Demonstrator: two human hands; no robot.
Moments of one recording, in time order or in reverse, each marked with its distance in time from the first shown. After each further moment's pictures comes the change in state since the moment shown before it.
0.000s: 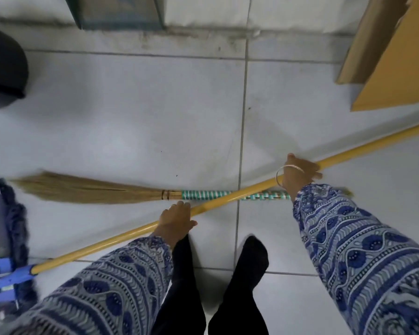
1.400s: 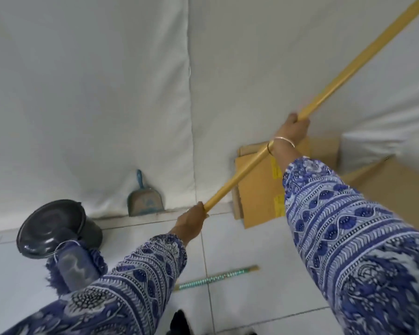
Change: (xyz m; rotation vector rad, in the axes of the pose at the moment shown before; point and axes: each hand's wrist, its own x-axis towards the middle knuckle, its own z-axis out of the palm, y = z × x) left_hand -0.545 0.119 -0.319 -0.315 0.643 0.401; right_hand -0.544 0.006 -0.600 1.514 0.864 -0.294
